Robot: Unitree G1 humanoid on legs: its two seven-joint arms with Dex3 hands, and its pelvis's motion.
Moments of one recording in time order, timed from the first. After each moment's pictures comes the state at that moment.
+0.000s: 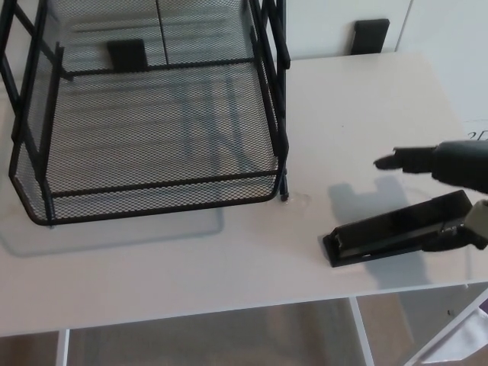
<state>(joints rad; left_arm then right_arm) 0.33 0.52 0.67 0.54 -0.29 0.18 -0.08 -0.53 -0.84 0.53 0.21 -0.36 0.05 0.55</state>
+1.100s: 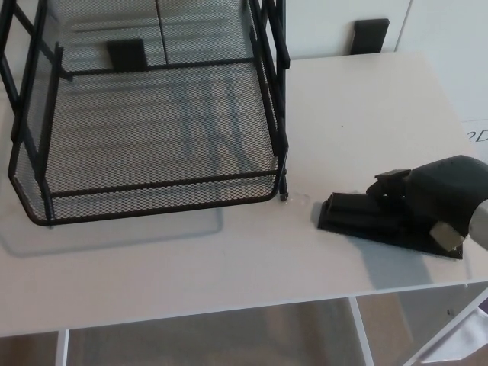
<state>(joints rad) 0.32 0.52 0.64 0.59 -0.29 0.18 -0.08 -0.48 -0.75 0.61 0.29 -0.67 0.00 0.15</state>
